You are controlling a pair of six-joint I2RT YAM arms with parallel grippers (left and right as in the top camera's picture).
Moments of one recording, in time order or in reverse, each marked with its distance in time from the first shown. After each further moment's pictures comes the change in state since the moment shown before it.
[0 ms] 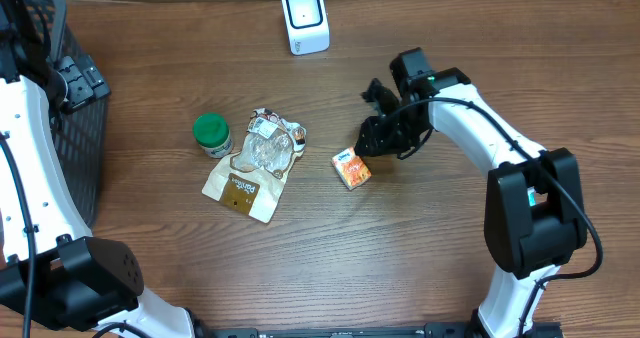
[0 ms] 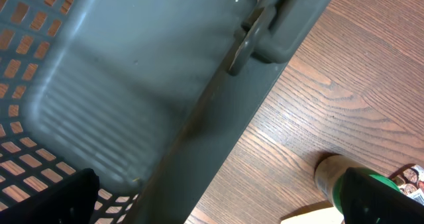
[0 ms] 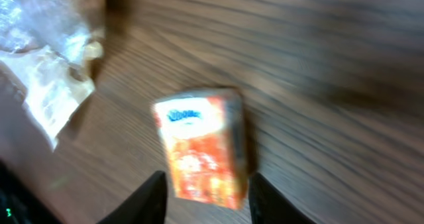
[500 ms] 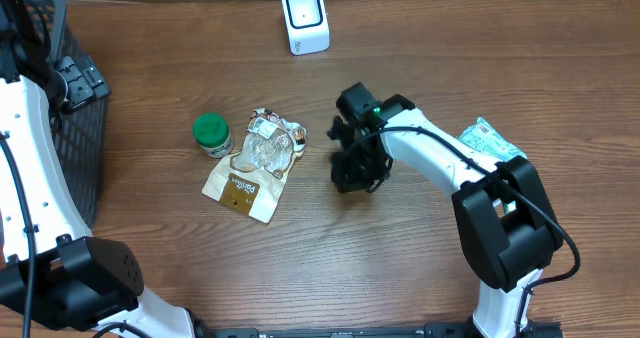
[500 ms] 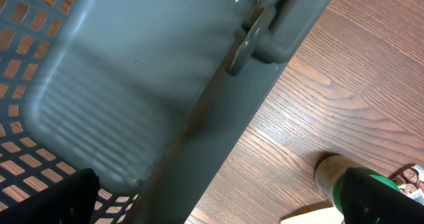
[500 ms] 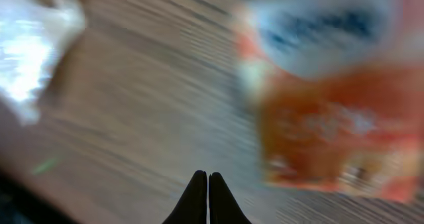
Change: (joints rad) left arm 0.000 0.000 0.000 0.000 0.000 0.000; right arm 0.210 0.000 -0.085 -0.030 0.135 0.214
